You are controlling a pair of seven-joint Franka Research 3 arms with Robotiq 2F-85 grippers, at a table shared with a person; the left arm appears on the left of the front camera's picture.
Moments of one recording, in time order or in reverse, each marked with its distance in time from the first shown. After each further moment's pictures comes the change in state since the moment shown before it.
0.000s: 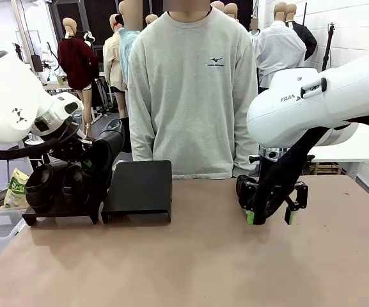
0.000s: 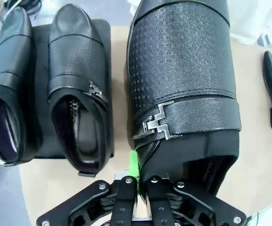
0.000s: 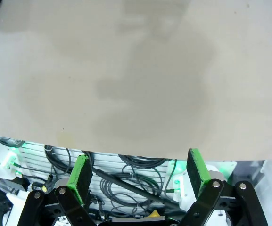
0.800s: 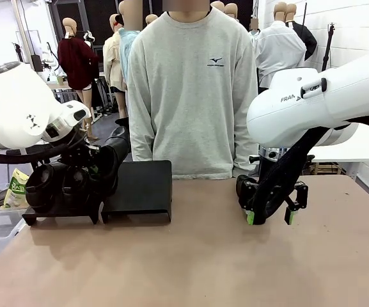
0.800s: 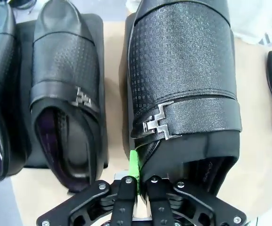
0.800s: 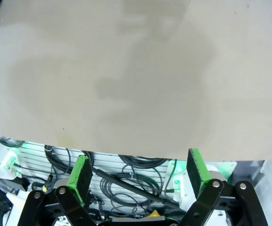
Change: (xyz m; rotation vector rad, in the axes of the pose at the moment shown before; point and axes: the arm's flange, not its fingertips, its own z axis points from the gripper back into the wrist) left arm 0.012 -0.002 -0.039 0.001 0.035 -0.001; right arm 0.000 0.000 0.000 0.000 0.000 0.000
